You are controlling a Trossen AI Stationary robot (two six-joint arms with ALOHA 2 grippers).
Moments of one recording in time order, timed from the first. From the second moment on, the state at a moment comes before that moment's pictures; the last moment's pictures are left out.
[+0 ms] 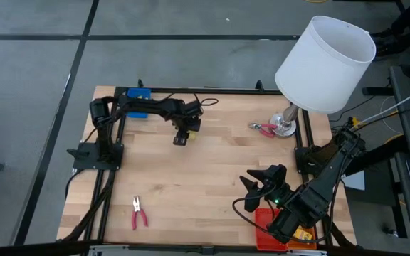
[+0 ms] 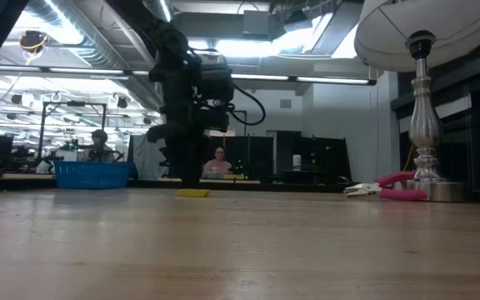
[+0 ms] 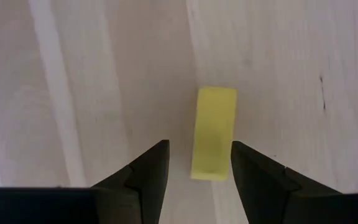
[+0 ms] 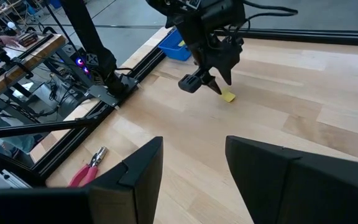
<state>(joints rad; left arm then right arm) 0.39 1.86 1.19 -0.65 0.07 0.51 0.85 1.73 1.74 -1.40 1.11 1.83</state>
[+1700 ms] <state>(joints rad) 0.38 1.87 1.18 -0.60 0.14 0.50 0.84 1.73 1.74 -1.37 1.11 1.82</state>
